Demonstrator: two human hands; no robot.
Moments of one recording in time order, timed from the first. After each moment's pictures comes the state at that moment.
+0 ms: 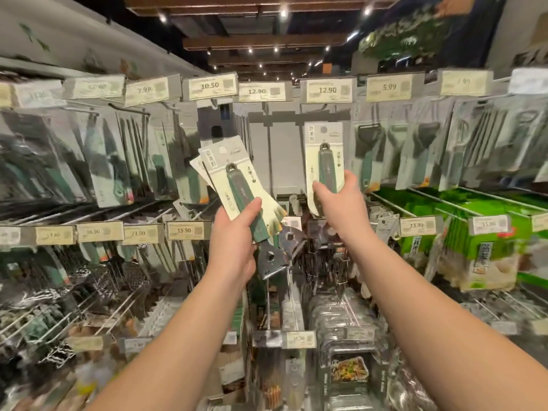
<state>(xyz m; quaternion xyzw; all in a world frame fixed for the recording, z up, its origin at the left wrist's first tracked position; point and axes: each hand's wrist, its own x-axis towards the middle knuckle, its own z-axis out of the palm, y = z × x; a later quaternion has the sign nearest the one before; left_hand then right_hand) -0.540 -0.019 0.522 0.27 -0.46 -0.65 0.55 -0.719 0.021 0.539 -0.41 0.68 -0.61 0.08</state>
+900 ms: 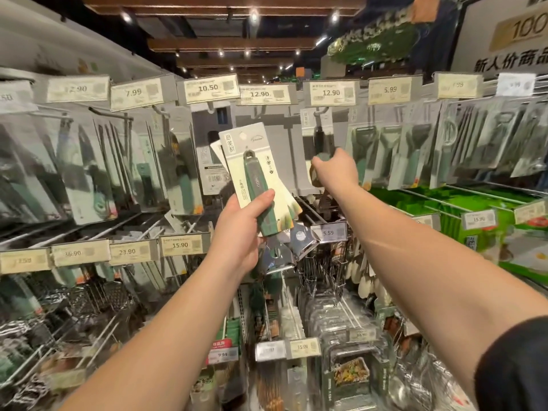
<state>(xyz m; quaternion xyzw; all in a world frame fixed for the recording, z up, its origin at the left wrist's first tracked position) -0.532 -0.047 0.554 0.22 -0.49 -0.71 0.45 -0.764 -0.073 0.584 -0.33 0.80 -0.50 -0.04</state>
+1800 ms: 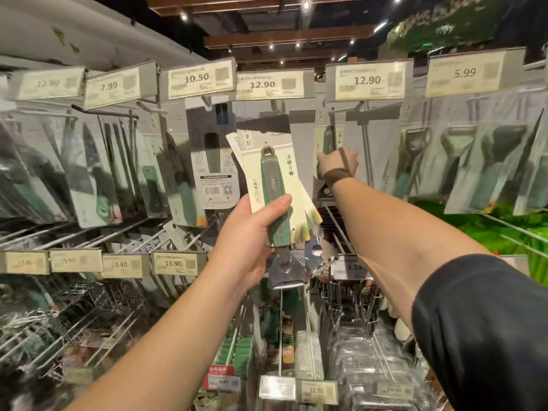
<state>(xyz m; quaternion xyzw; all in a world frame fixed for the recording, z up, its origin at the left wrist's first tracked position) -0.583 -0.084 0.560 0.25 -0.52 -0.67 0.46 -0.834 -0.235 0.580 -0.30 0.79 -0.53 0.00</state>
